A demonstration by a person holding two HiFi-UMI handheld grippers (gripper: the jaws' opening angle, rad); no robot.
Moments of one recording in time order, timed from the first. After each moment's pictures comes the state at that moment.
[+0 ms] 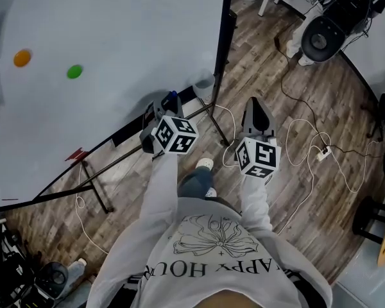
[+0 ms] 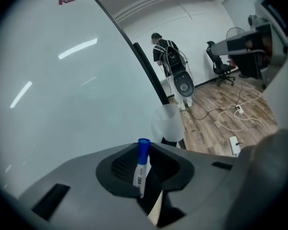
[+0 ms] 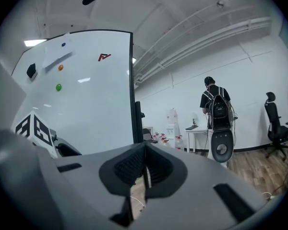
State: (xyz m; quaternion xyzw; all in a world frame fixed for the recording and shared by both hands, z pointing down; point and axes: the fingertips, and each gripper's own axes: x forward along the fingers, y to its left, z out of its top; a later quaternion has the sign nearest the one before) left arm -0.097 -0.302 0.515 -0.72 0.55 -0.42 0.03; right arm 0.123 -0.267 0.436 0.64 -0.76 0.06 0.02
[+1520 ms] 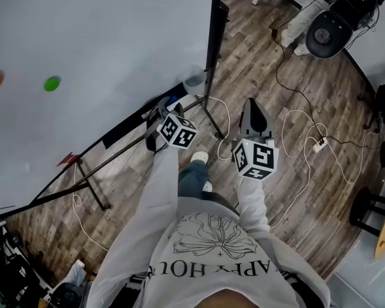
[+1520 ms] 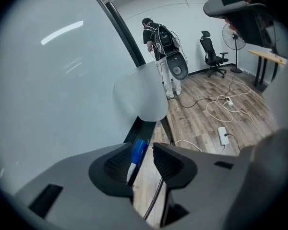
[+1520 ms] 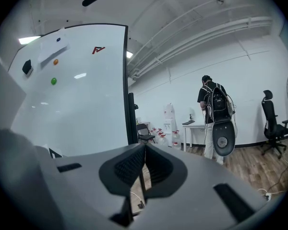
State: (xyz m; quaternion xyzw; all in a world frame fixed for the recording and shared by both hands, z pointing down) left arm -0.069 -0.311 0.630 -0.73 0.49 -0.48 -0.03; right arm 0.144 -0.276 0.466 0.65 -0.75 0.09 0.04
